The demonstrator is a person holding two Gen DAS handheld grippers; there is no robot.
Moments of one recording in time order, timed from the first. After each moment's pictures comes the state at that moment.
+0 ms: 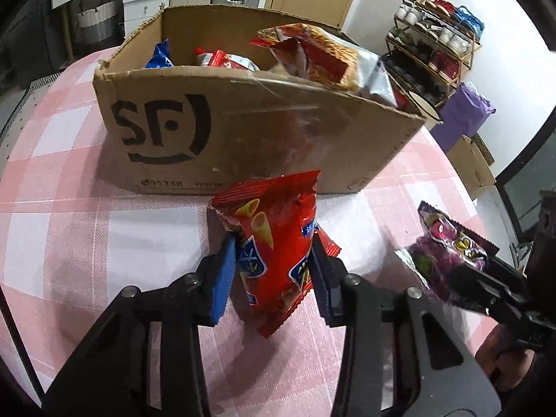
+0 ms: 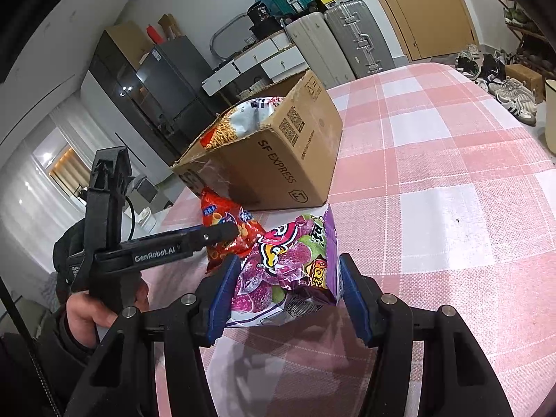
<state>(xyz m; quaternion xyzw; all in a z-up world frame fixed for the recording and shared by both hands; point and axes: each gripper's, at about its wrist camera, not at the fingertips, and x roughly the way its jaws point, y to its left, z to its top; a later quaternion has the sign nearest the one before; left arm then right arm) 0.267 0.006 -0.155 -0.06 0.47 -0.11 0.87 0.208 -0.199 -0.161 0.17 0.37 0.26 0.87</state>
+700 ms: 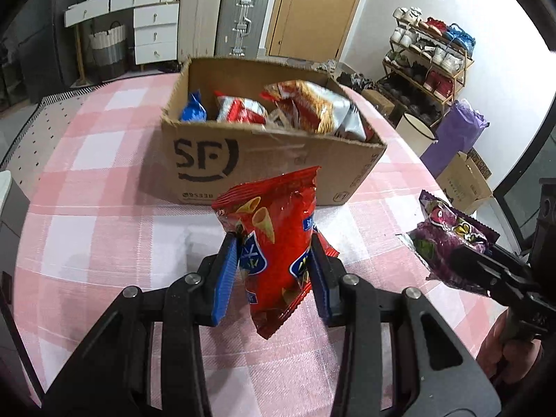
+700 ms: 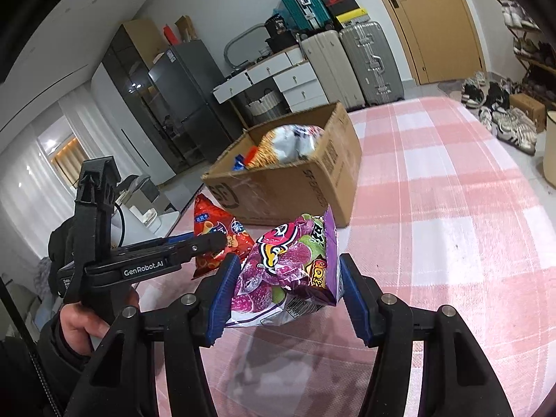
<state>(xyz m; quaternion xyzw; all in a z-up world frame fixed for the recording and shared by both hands) 0.212 0.028 -0.101 -0.06 0.42 -0.10 0.90 0.188 -0.187 -0.122 0.14 0.33 0.27 0.89</state>
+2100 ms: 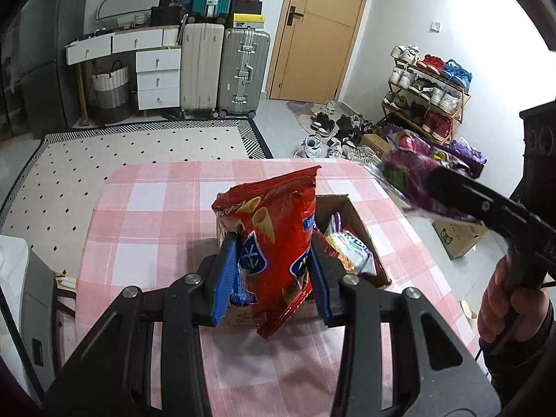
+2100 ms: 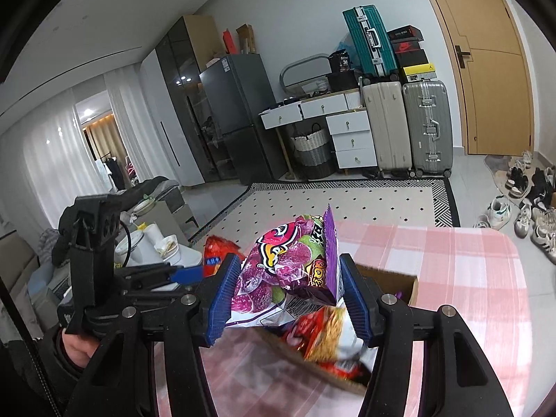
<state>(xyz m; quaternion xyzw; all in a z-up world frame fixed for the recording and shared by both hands) 0.265 0.103 0.062 -0.06 0.35 -0.10 0.93 0.306 -0.111 0.040 0.07 0.25 0.34 0.90</state>
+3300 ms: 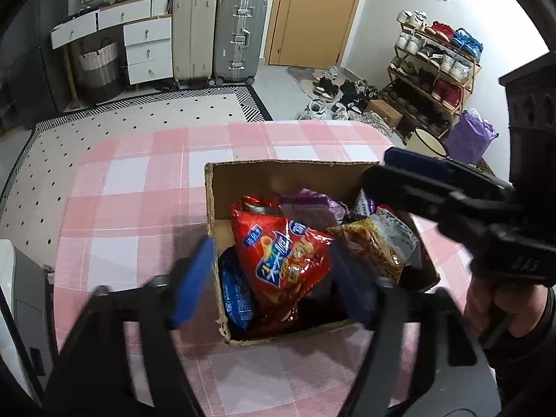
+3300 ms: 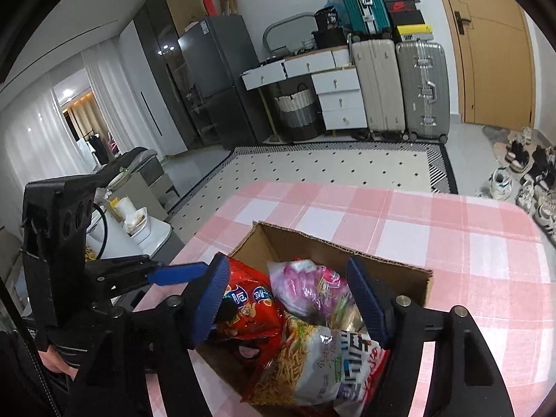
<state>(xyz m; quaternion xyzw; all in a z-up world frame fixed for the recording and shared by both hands) 0.364 0.077 -0.032 -0.04 0.42 -0.11 0.90 0.400 -0.069 -0.036 0.04 0.32 0.32 0.89</state>
